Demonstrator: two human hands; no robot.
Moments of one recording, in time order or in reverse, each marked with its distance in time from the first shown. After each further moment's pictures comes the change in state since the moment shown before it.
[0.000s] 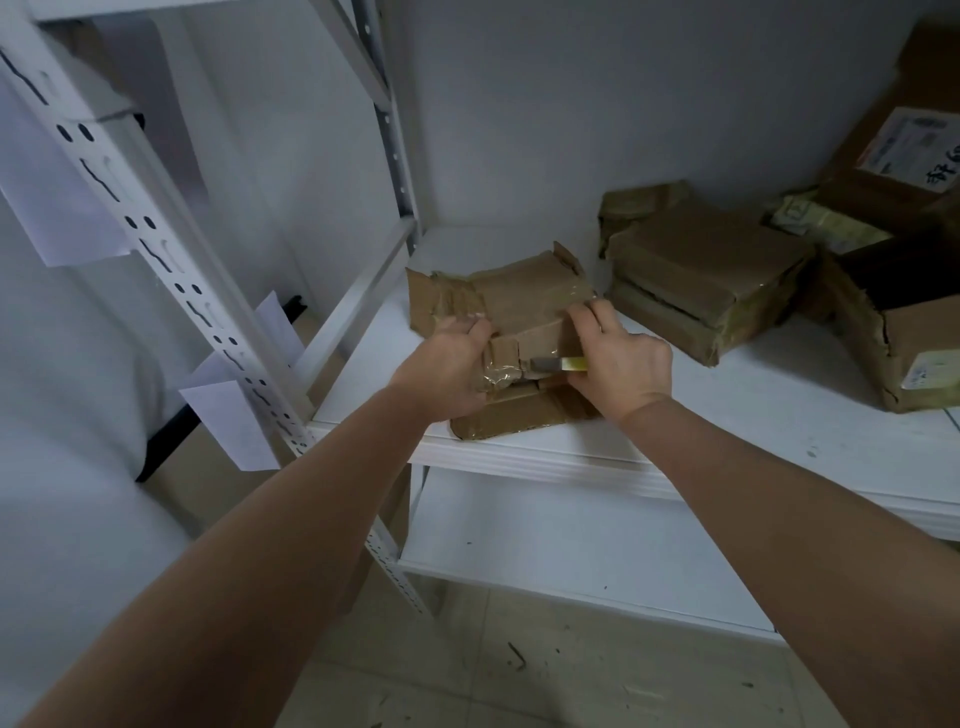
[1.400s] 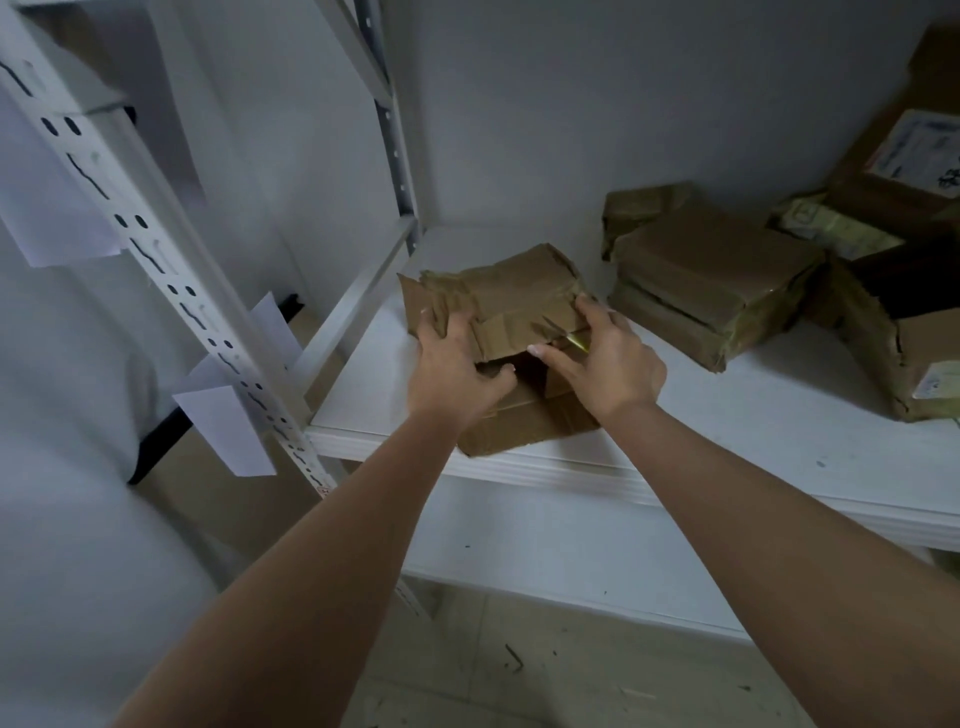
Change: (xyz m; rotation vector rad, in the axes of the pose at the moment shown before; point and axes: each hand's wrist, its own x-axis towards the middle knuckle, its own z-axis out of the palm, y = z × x) left_hand 0.007 0.012 0.029 -0.385 0.245 -0.483; right_hand 0.011 -0.020 -0.003 0.454 -0.047 0.319
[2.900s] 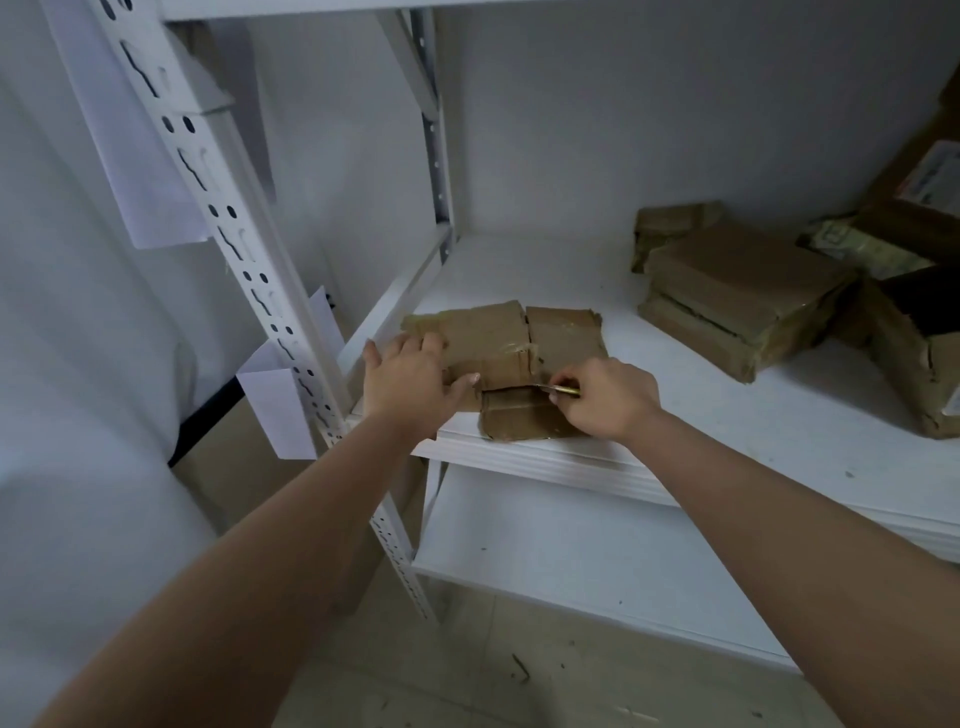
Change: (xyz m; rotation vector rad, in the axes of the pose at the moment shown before) left_hand -0.019 -0.053 -0.063 0.581 -0.036 0.096; right_hand -0.022 -0.028 -0.002 -0.149 -0.336 -0.248
